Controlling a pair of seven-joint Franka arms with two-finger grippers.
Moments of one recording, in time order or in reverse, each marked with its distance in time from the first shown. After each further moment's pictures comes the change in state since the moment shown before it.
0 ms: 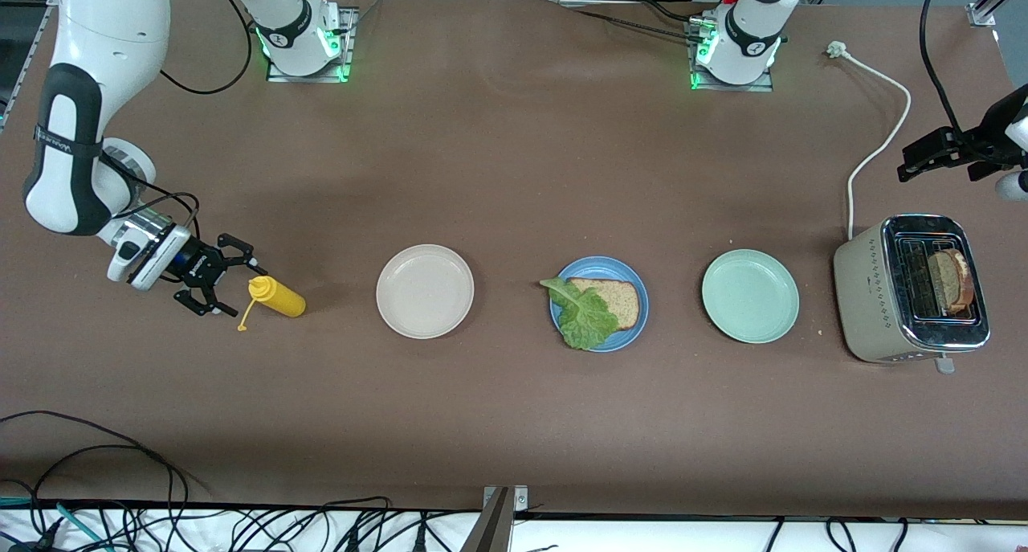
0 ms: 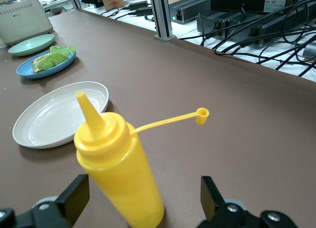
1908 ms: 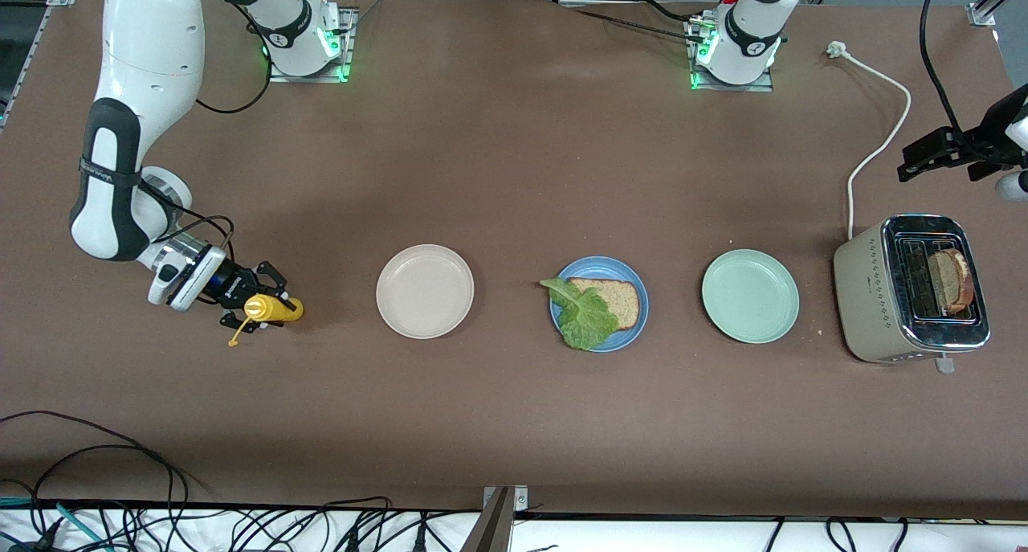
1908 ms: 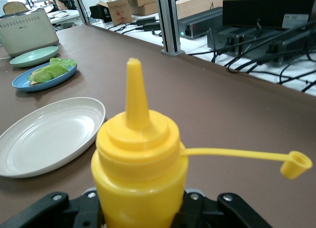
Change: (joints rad) left arm 0.000 0.000 0.000 0.000 0.000 0.000 0.000; right arm -0.007 0.104 0.092 0.099 0.147 -0.019 -0.038
